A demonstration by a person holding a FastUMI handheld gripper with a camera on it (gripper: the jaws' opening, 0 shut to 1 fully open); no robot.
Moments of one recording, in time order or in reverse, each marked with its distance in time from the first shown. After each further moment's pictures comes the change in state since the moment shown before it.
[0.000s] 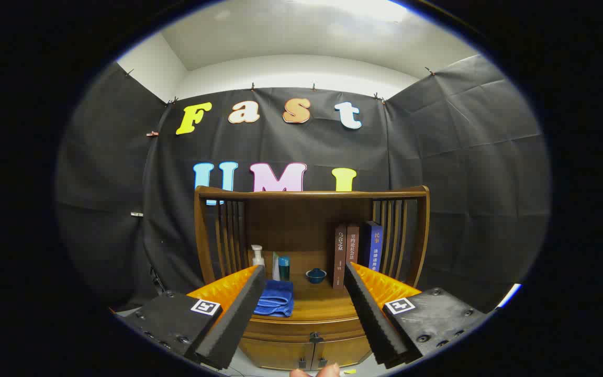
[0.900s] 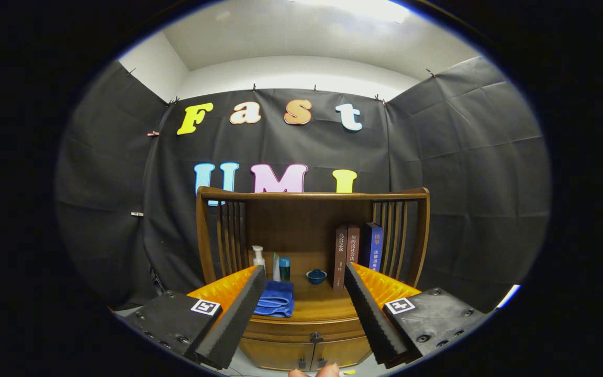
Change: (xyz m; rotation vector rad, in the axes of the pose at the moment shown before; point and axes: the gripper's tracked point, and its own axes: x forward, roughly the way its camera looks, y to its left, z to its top) arm -0.001 0.005 0.000 -0.006 -0.008 -0.001
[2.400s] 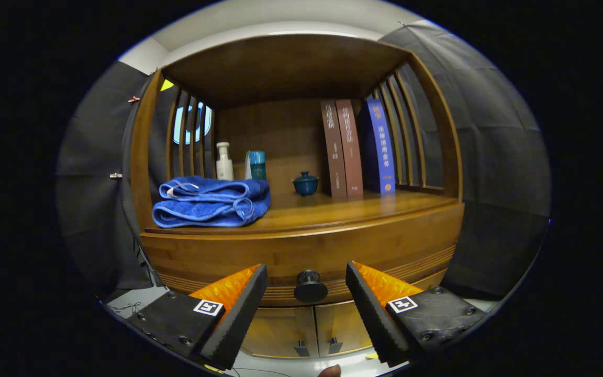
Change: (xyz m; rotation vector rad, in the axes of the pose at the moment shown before) arm 0.094 -0.033 -0.337 0.083 0.241 -0.024
